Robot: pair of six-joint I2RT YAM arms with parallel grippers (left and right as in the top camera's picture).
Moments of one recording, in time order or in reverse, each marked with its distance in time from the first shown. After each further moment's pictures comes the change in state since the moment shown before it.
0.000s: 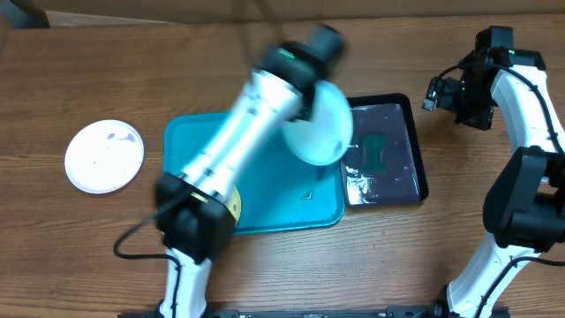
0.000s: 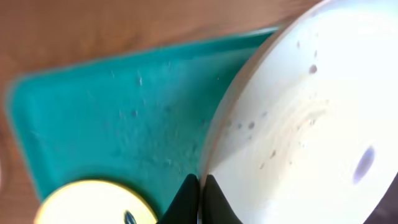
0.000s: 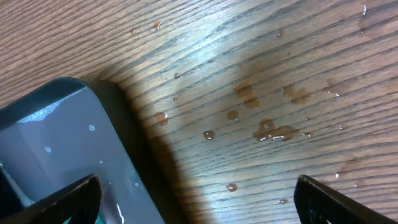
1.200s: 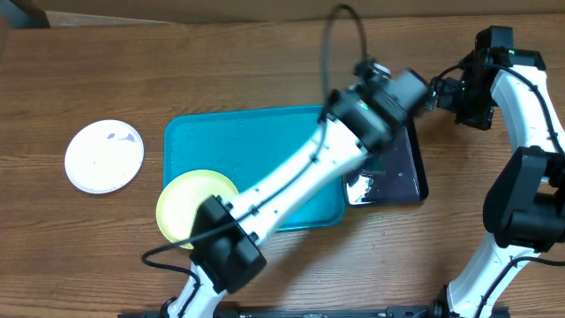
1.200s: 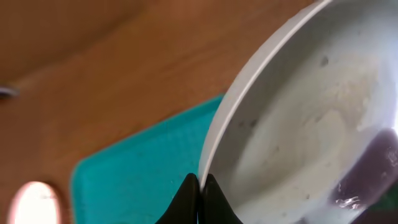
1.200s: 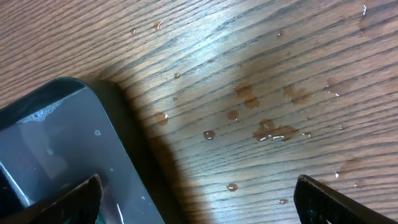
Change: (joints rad) left arm -0.446 0.000 -0.002 0.190 -0.571 -0.009; right arm 0.000 0.000 0.000 0.000 0.000 0.000
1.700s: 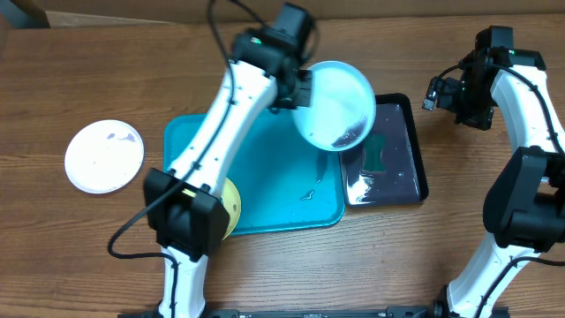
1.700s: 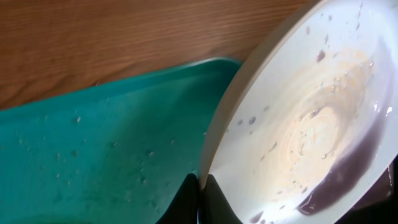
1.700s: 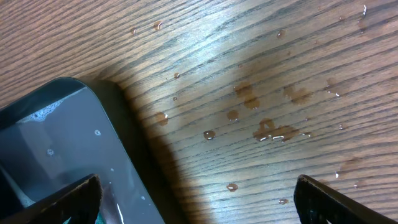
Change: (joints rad) left arm 0.426 0.000 0.000 -0.032 0.718 0.049; right arm 0.000 0.000 0.000 0.000 0.000 0.000
